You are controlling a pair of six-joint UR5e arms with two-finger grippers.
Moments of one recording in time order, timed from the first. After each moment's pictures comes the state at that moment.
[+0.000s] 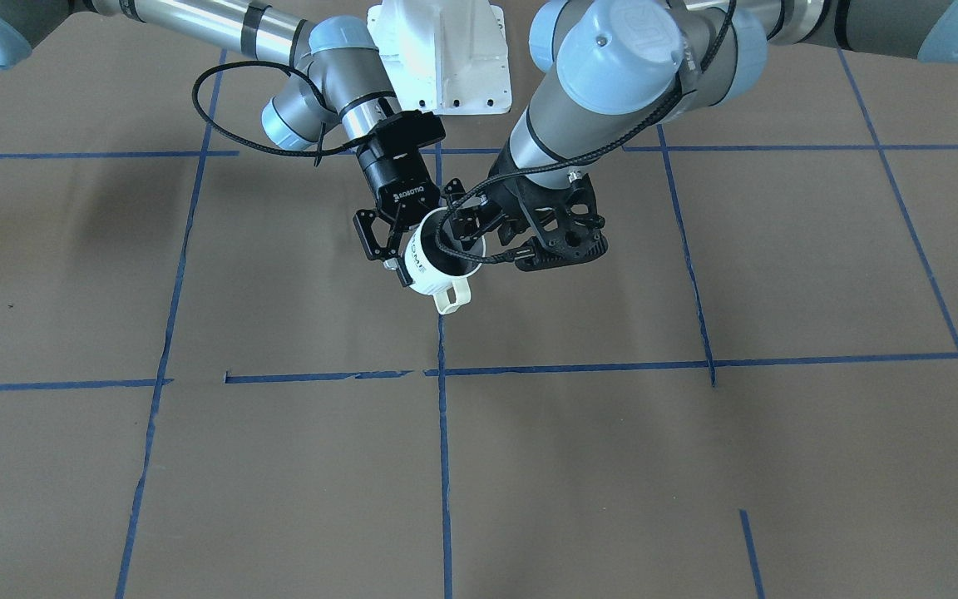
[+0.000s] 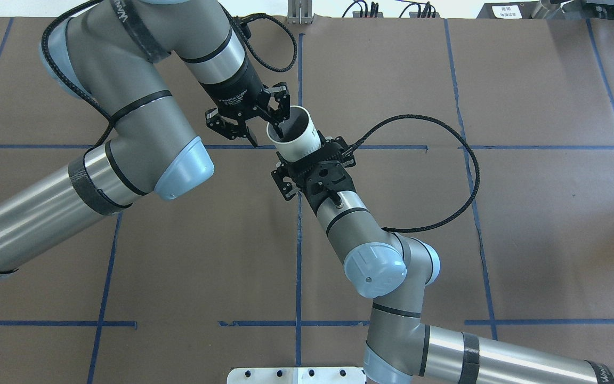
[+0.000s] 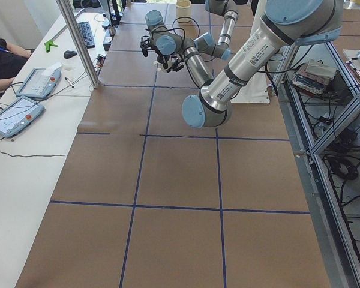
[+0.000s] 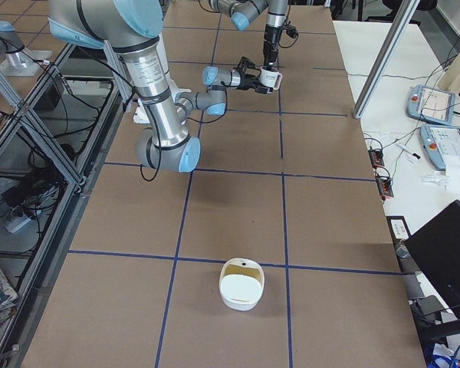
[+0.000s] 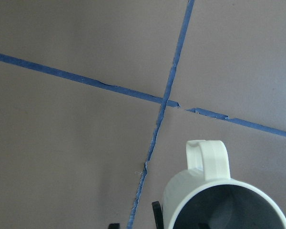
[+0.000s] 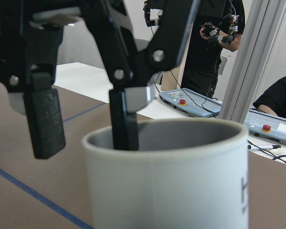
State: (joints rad) left arm -0.78 -2.42 -1.60 -1.58 -2.29 -1.36; right arm 0.30 -0.96 1.48 -0.56 0.84 0.57
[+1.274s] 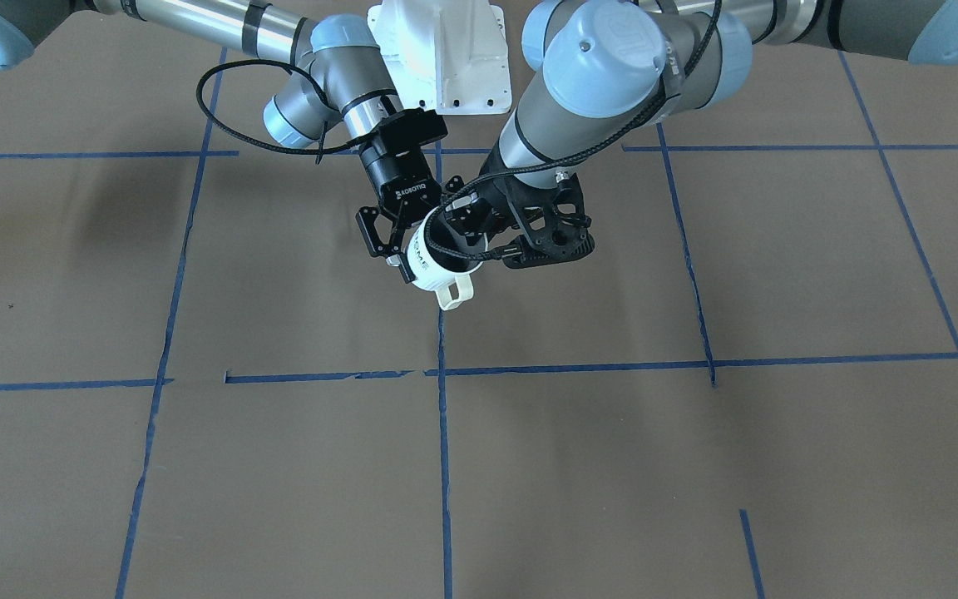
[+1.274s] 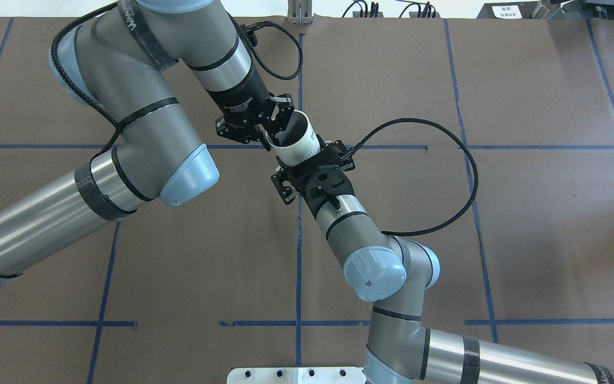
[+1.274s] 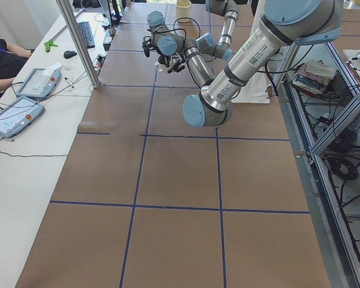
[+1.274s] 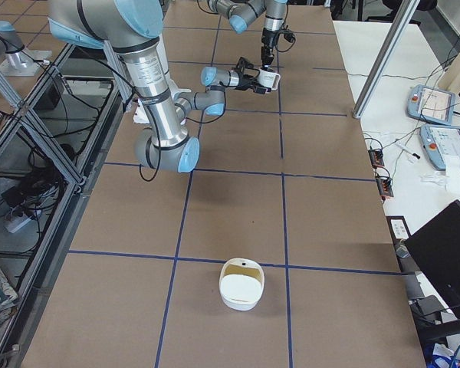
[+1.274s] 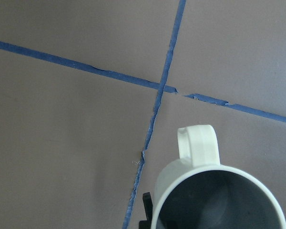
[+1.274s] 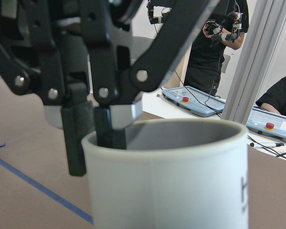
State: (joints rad) left arm -0.76 -2.42 -1.59 -1.58 -2.29 -1.36; right arm 0.29 -0.96 1.48 -0.56 0.84 0.56
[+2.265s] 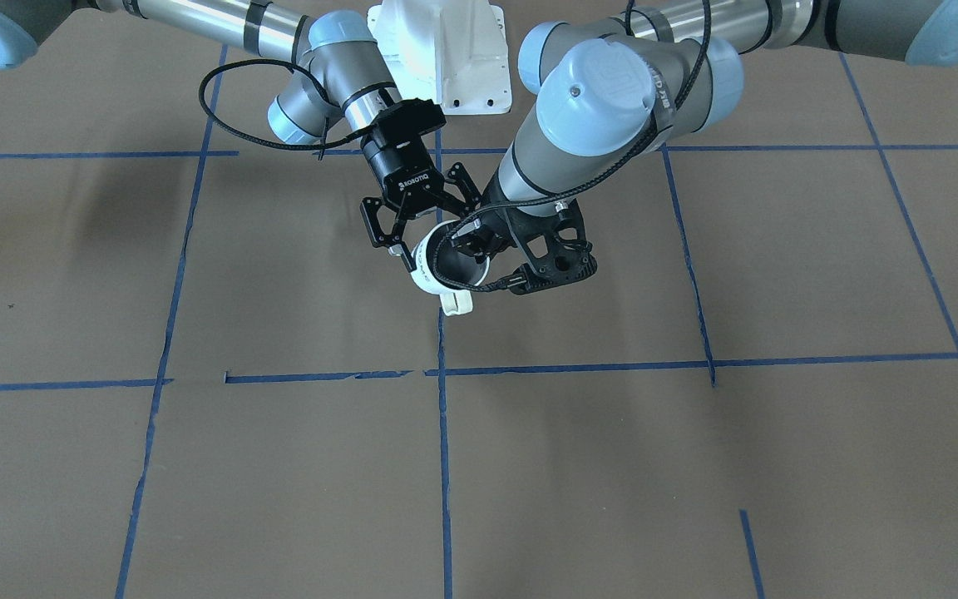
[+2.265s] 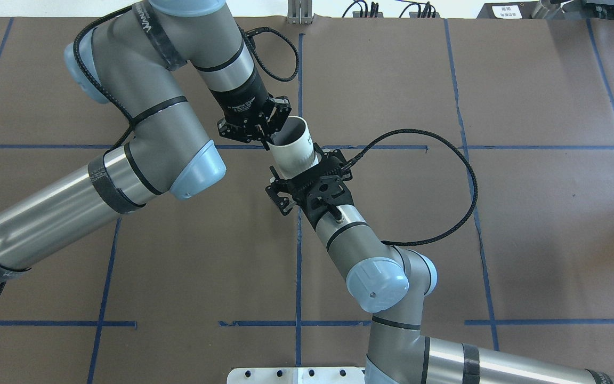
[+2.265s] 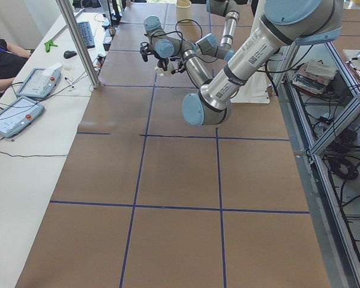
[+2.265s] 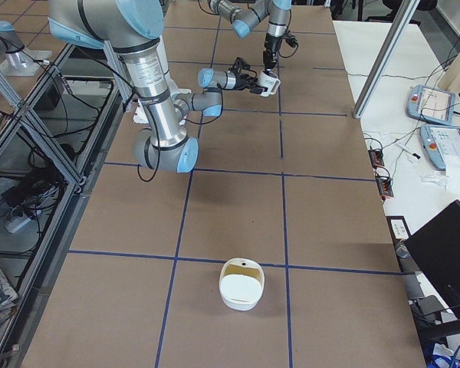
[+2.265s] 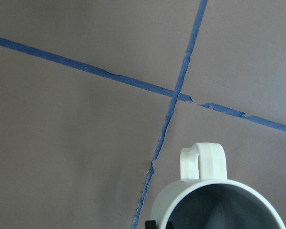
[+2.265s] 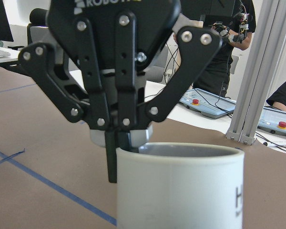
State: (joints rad) left arm -0.76 -2.44 -1.51 -1.58 -2.29 -1.38; right arm 0.26 -0.96 1.47 -0.50 0.84 0.56
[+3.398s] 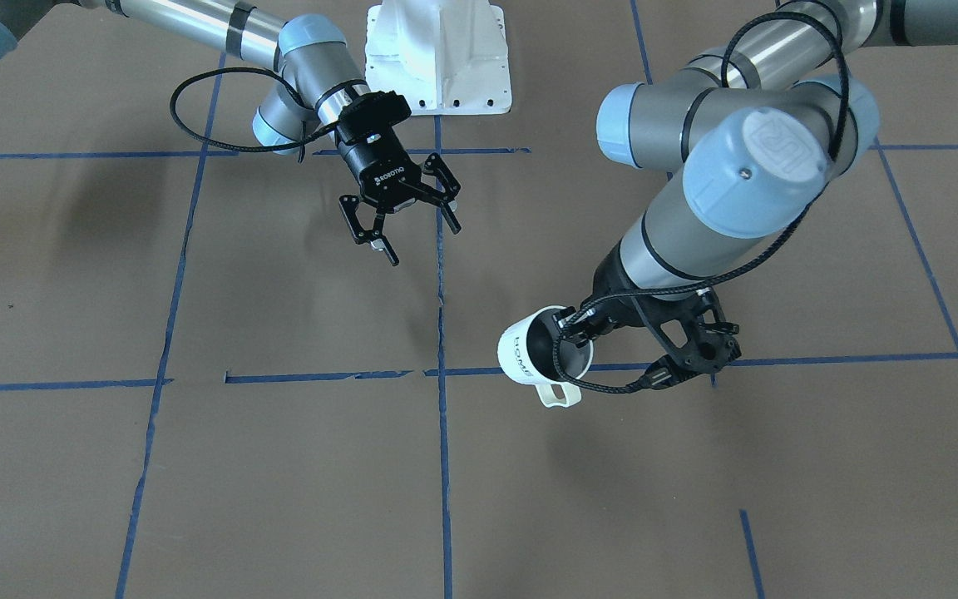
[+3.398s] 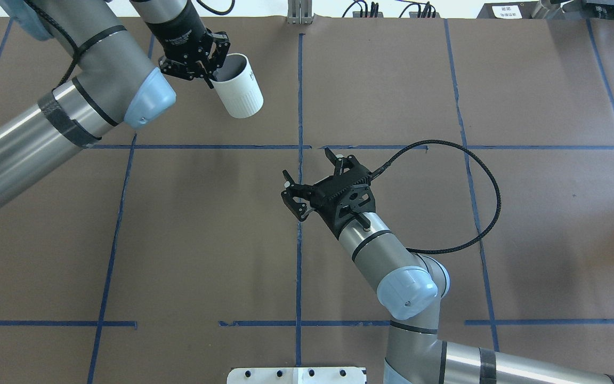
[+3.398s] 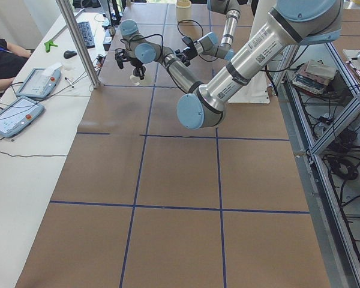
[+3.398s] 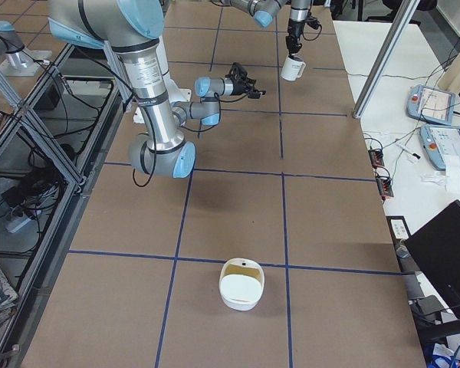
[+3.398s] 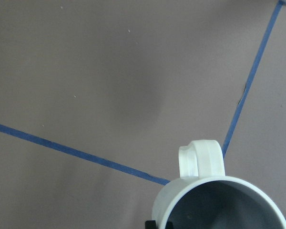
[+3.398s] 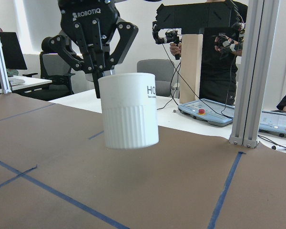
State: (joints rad) left arm -0.96 -2.40 -1.42 -1.60 -2.30 -1.26; right arm 0.26 -1.03 1.47 -0.30 0.84 0.56
